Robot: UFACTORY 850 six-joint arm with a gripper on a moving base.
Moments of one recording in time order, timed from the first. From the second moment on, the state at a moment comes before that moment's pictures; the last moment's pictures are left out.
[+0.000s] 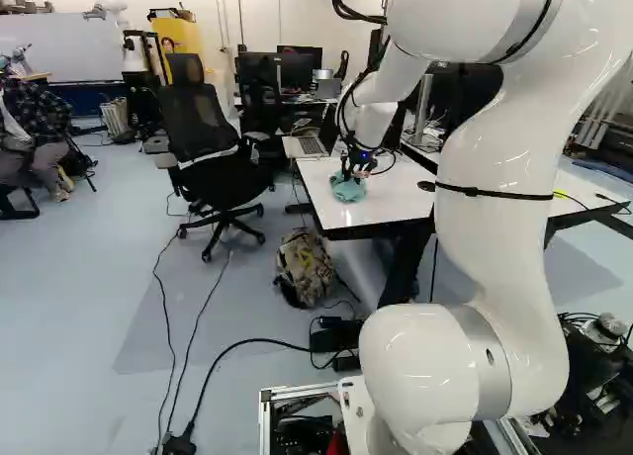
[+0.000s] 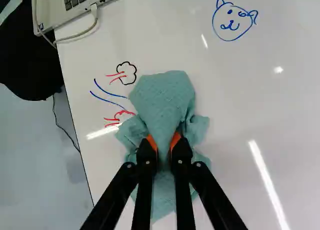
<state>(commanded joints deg) -6.6 -19.8 -61.5 11.9 -14.6 0.0</state>
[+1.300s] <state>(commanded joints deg) 0.2 -31.1 -76.4 11.9 -14.6 0.0</state>
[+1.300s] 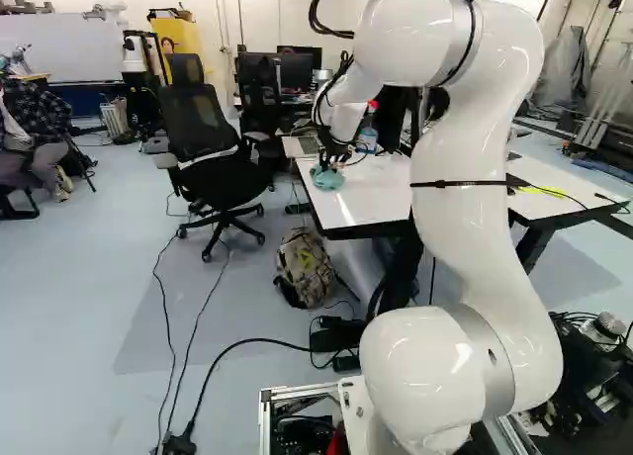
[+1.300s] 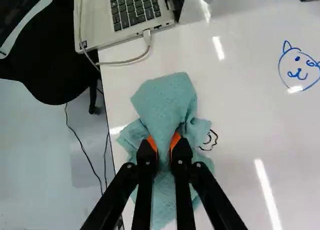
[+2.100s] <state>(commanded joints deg) -1.0 -24.9 -68.0 11.9 -14.6 0.0</state>
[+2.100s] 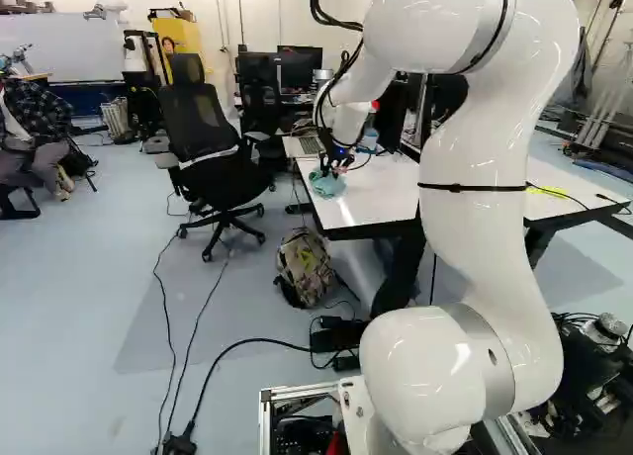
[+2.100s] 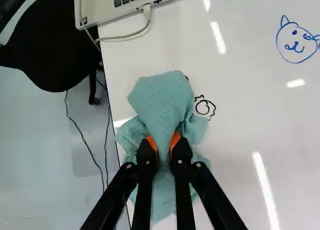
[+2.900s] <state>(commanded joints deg) -5.3 -29.9 -74.7 11.9 -14.6 0.0</state>
